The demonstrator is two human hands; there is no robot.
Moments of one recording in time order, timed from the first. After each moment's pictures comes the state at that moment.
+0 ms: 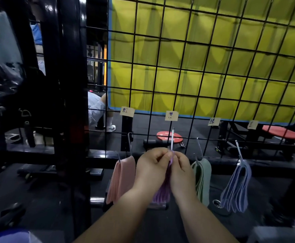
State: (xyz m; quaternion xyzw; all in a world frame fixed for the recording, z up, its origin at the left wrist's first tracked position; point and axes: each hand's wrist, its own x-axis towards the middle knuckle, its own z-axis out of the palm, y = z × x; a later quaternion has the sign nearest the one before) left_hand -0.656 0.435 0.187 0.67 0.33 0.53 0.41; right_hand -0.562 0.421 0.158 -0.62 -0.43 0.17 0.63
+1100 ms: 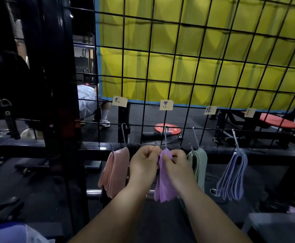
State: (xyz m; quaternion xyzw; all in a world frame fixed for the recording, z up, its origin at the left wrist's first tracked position) left_hand -0.642 0.453 0.151 0.57 0.39 0.53 0.50; right_hand -0.544 0.411 0.159 -0.70 -0.49 0.19 0.48
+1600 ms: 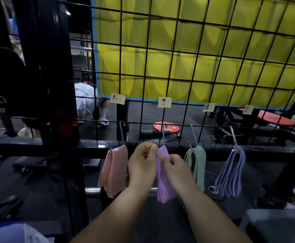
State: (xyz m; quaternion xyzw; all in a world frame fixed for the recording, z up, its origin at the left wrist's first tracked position) left_hand -0.635 0.451 0.144 0.54 0.39 0.59 0.45; right_hand -0.541 0.410 0.149 -0.72 -0.49 0.20 0.44
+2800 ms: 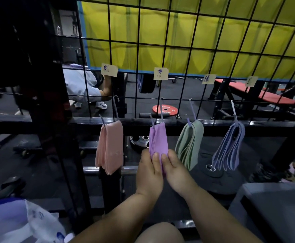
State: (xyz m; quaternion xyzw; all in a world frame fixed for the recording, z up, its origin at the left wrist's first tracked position) left_hand -0.617 0.423 0.048 0.65 0.42 0.53 0.34; right_hand -0.527 0.394 0.074 -0.64 -0.55 0.26 0.47
